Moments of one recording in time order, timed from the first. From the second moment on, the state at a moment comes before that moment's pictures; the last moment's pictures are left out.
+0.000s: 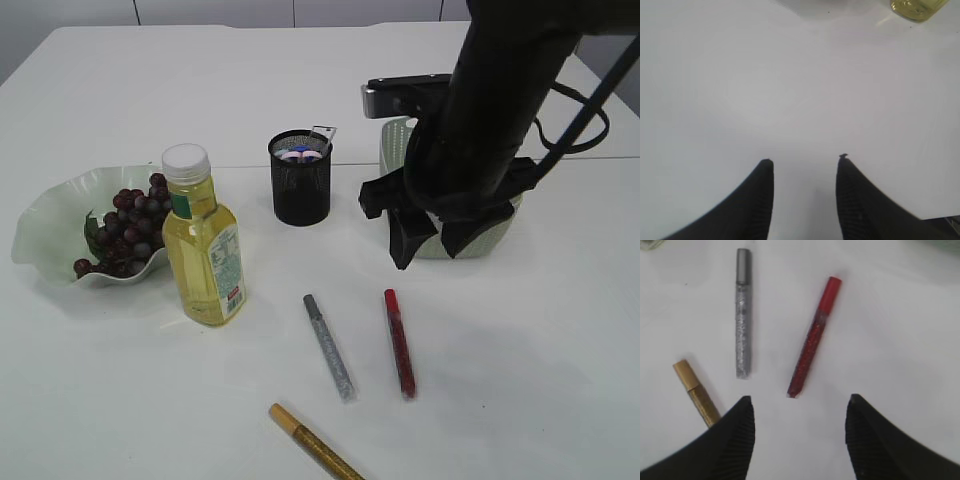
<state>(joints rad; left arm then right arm) -0.13 0.80 -0.71 0.02 1.05 -0.14 0.47 1.80 -1.46 0.08 1.13 0.11</state>
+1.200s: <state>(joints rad) -0.13 0.80 -0.71 -0.01 1.03 -0.14 0.47 2.18 -1.55 0.04 0.97 0.30</state>
